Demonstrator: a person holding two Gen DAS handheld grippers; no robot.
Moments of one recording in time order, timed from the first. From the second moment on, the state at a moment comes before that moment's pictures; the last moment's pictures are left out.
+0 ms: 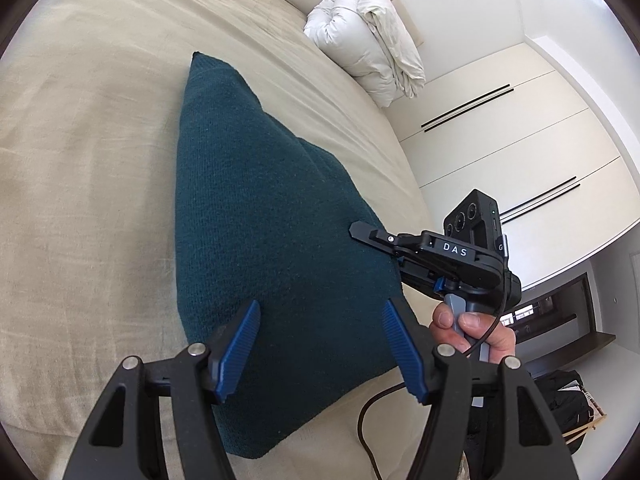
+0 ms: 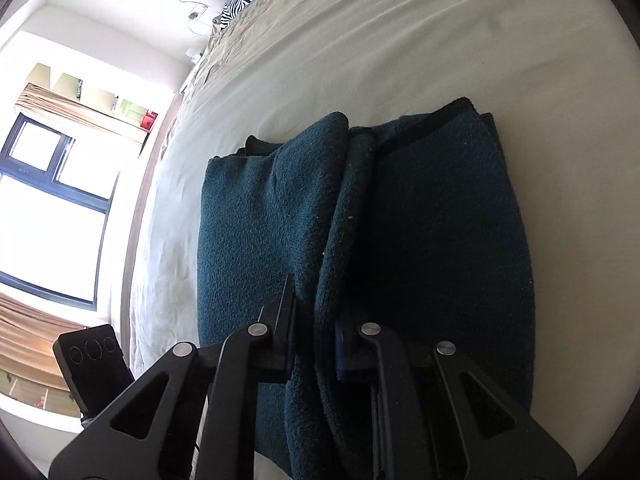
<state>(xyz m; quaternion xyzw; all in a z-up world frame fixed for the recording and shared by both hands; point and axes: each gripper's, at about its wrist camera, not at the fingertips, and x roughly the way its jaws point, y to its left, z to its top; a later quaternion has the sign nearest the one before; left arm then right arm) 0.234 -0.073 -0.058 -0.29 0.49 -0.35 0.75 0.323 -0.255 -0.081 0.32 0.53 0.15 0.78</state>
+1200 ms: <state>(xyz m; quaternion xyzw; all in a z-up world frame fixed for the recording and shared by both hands) 0.243 -0.113 -0.034 -0.19 0.47 -0.36 0.78 0.225 -0.360 -0.039 0.36 0.46 0.07 0.81</state>
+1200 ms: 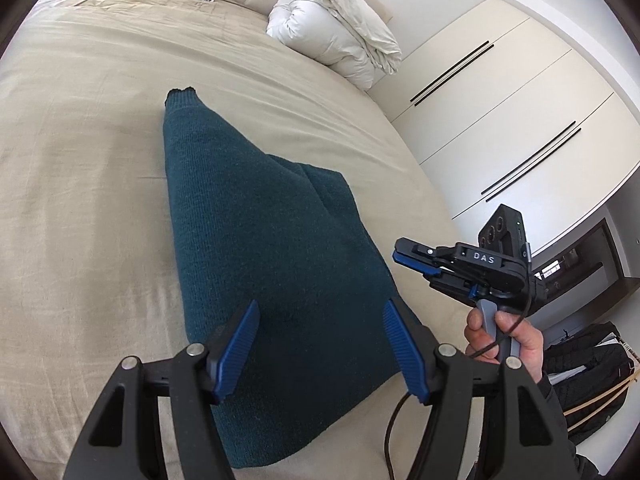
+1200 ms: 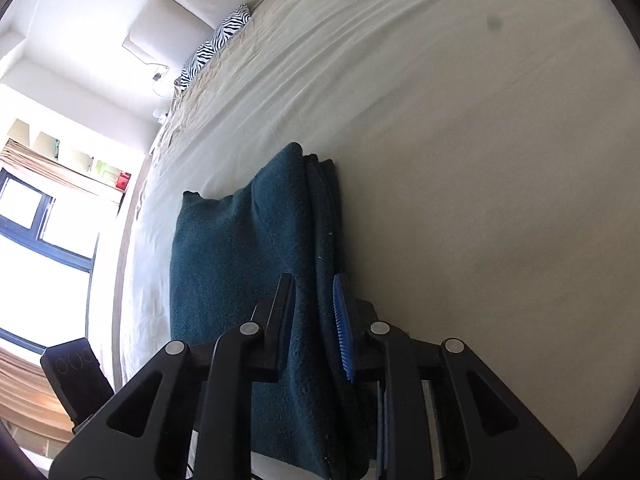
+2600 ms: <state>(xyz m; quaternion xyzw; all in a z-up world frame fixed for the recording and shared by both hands) 0.330 -0.134 -0.054 -0.16 0.49 -0.35 0.78 0.134 -0.360 -0.049 0.44 0.44 0.25 0.74</state>
